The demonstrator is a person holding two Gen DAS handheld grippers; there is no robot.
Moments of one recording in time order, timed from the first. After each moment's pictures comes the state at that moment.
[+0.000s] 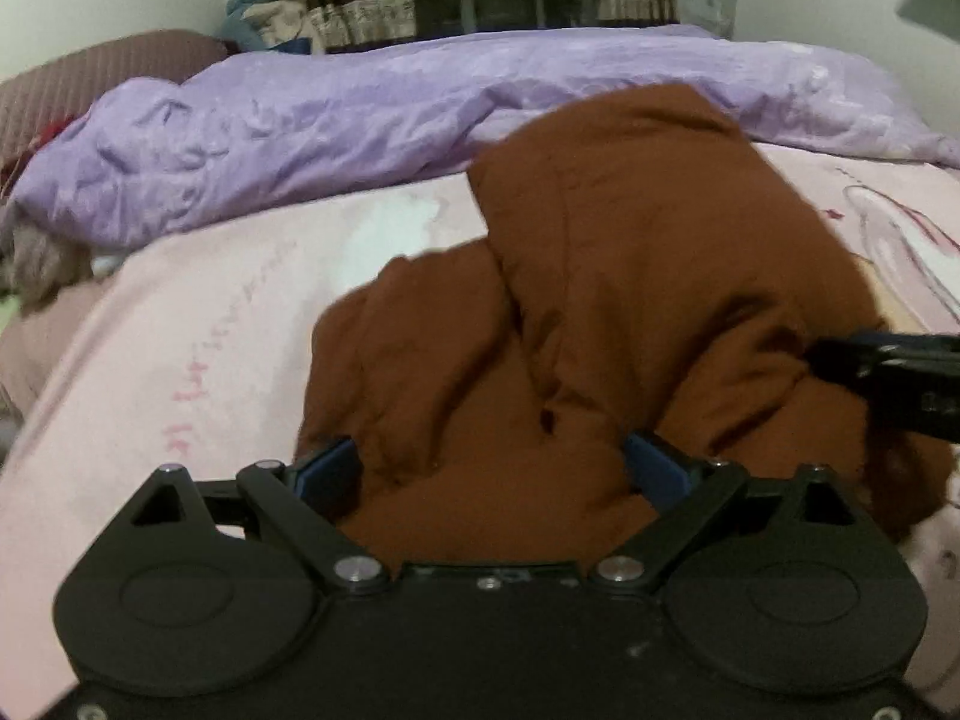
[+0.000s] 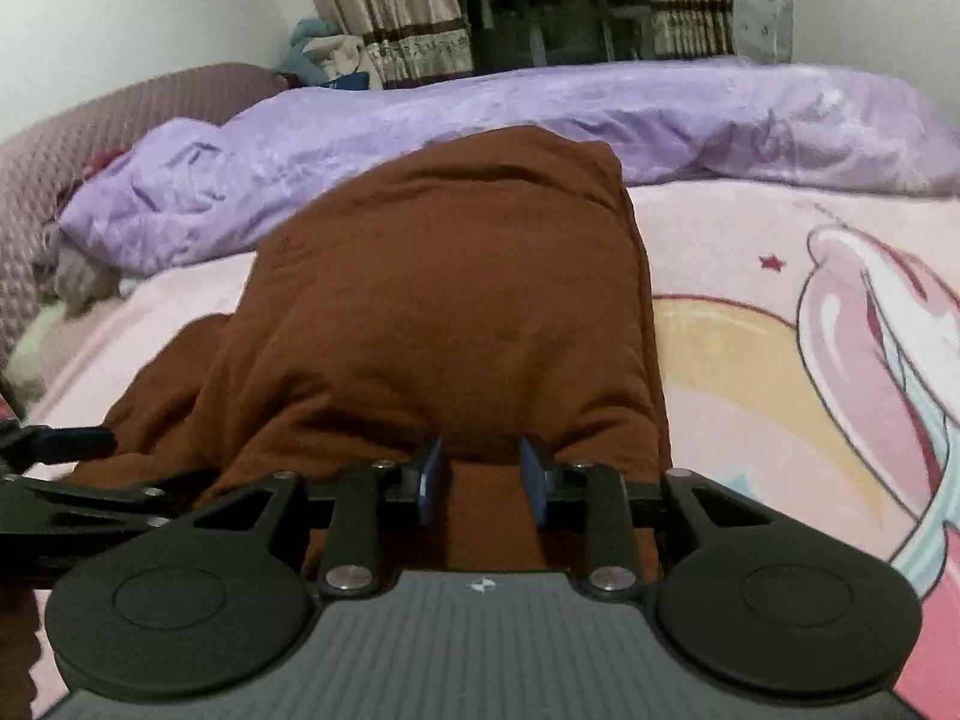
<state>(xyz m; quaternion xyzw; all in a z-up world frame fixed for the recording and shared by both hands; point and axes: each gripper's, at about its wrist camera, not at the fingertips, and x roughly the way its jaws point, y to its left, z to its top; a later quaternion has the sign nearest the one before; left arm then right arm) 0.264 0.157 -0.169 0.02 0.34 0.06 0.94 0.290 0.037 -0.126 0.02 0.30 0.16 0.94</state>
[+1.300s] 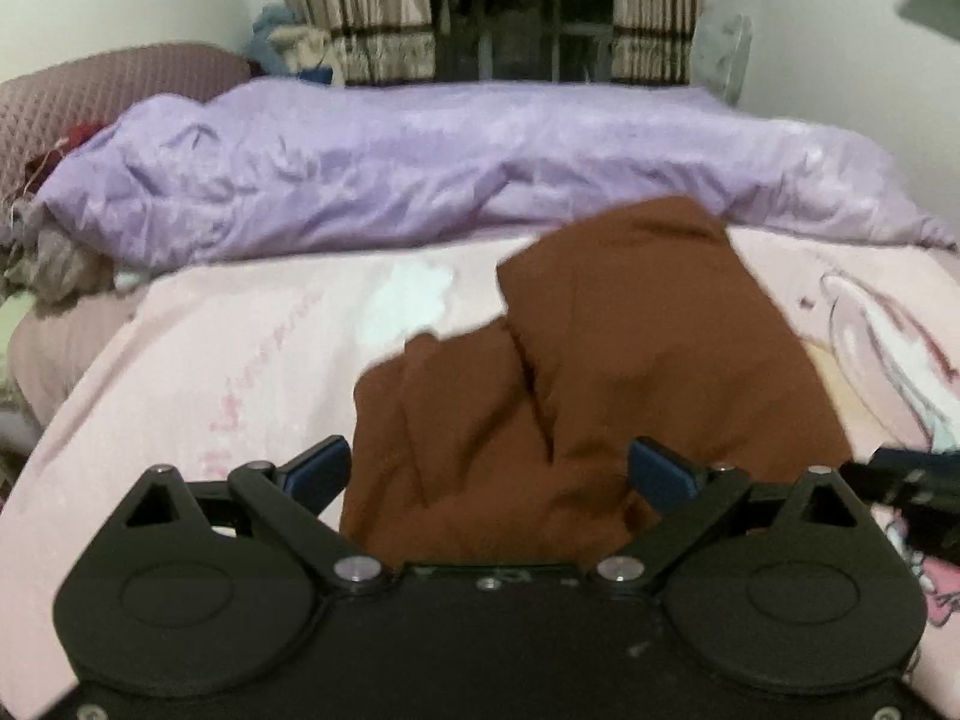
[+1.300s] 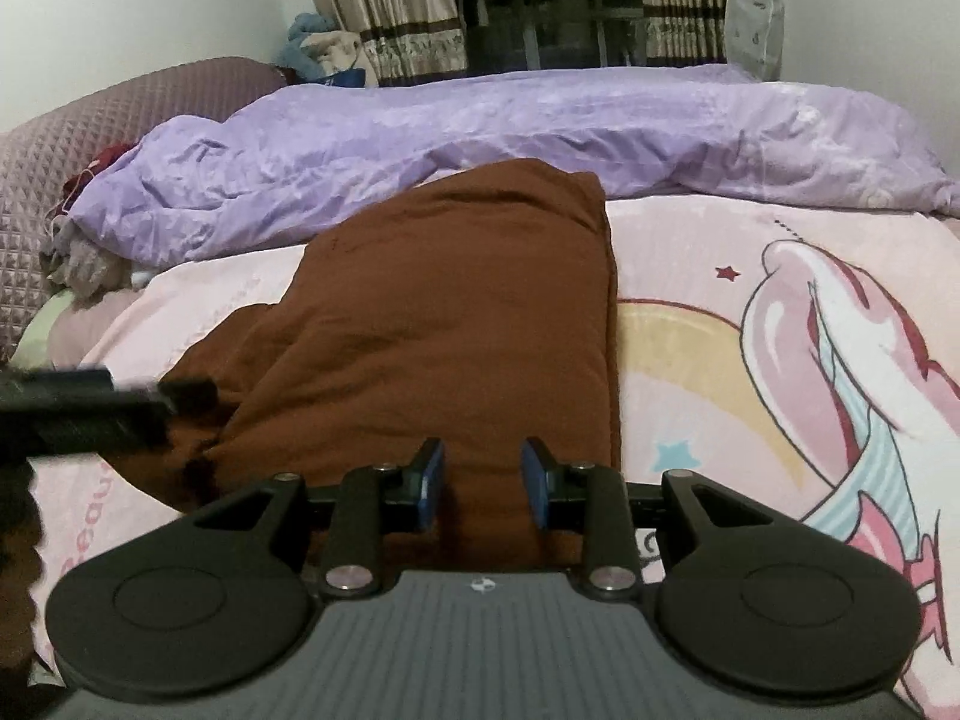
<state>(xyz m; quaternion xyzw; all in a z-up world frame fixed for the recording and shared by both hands) 0.214 0.163 -0.097 -0.01 0.29 0.06 0.95 0.243 0.017 -0.086 0.01 0.31 0.15 0.94</state>
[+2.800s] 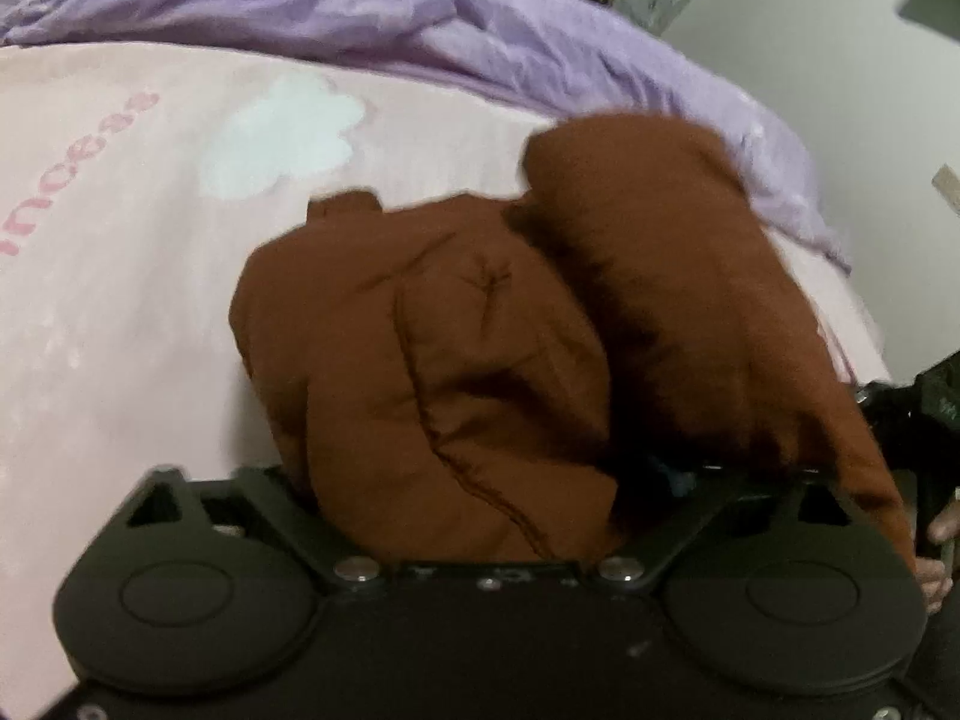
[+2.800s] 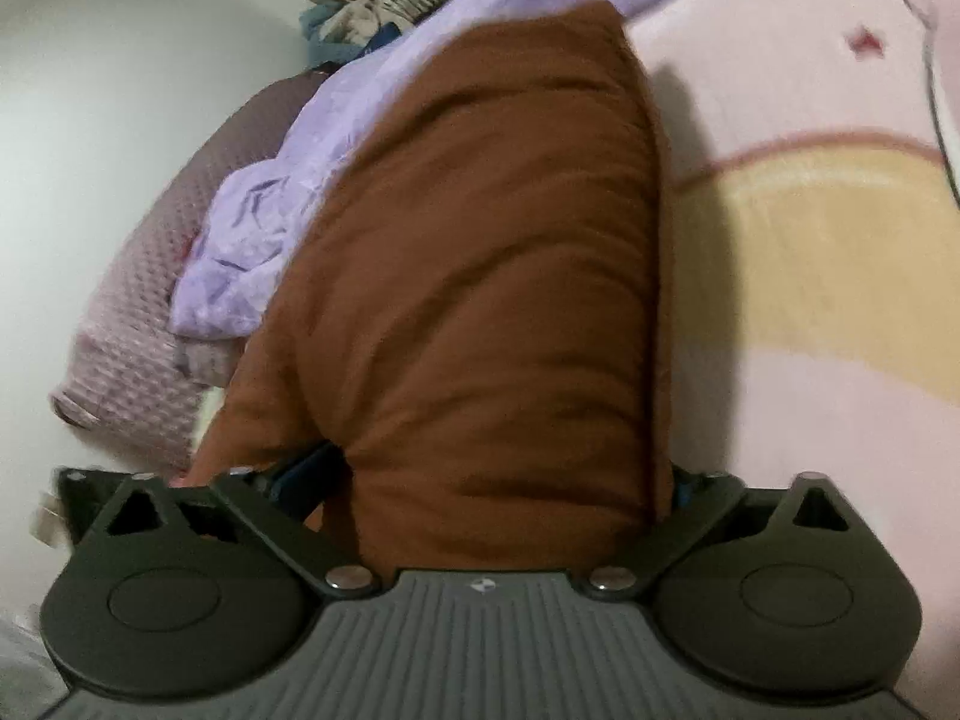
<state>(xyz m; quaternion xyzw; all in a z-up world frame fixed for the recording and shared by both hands) 0.349 0.264 -0.195 -0.19 0.40 -0.13 0.89 0.407 -0.032 -0.165 0.24 0.42 0.31 0.82</state>
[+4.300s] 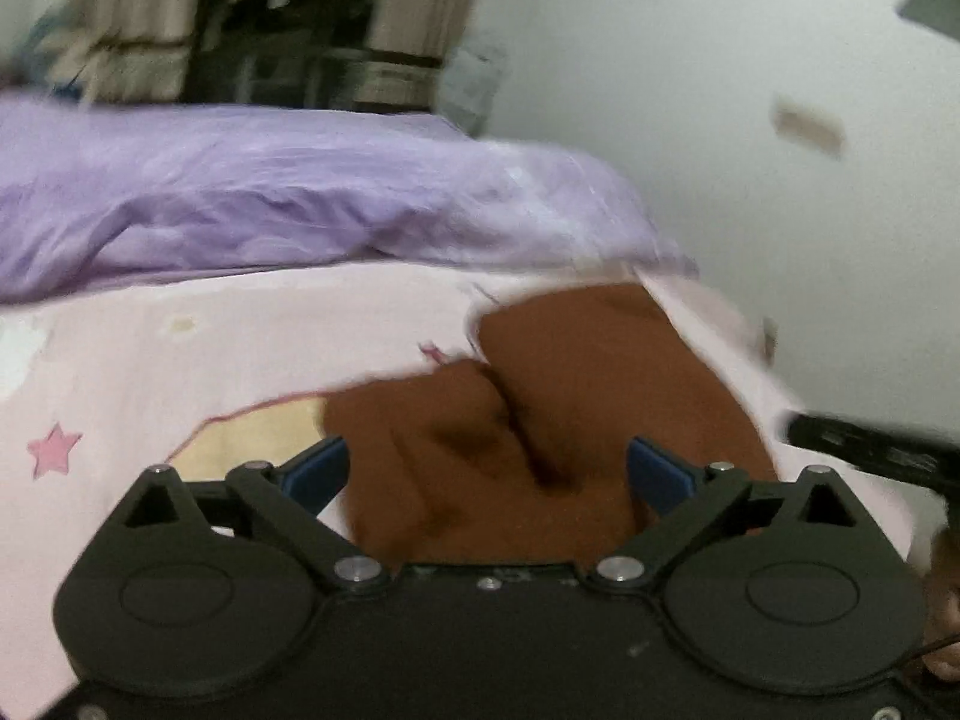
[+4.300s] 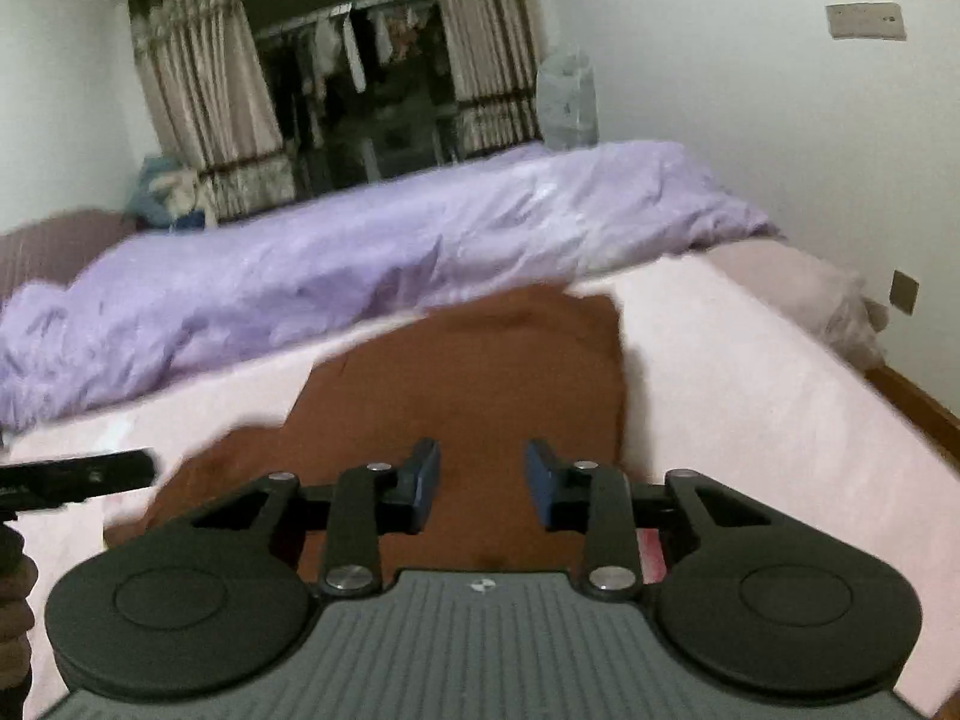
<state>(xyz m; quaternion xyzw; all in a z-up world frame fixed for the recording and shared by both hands) 0.292 -0.035 -0.114 -0.03 0.26 -0.20 0.94 0.223 -0.216 -0.085 0.08 0.22 0.01 0.97</state>
